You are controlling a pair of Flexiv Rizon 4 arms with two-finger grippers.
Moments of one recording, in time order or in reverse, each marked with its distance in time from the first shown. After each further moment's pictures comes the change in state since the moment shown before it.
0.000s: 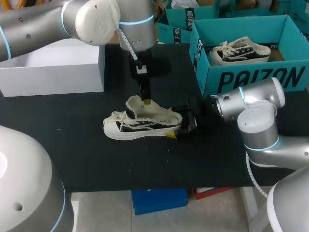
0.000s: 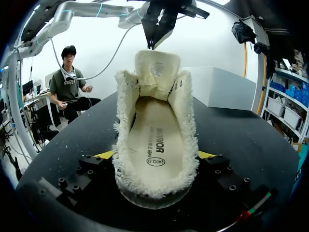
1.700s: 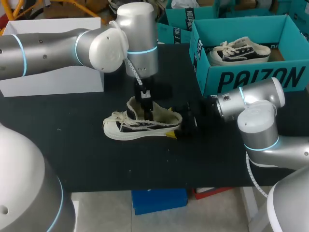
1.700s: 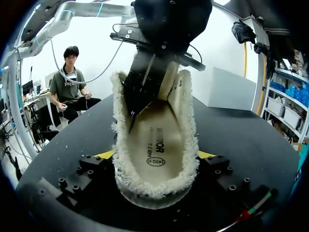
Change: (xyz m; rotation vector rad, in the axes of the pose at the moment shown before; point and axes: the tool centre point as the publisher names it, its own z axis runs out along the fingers) left arm 0.001 0.002 0.094 -0.005 0.109 -0.031; right arm 0.000 0.000 0.000 0.000 0.000 0.000
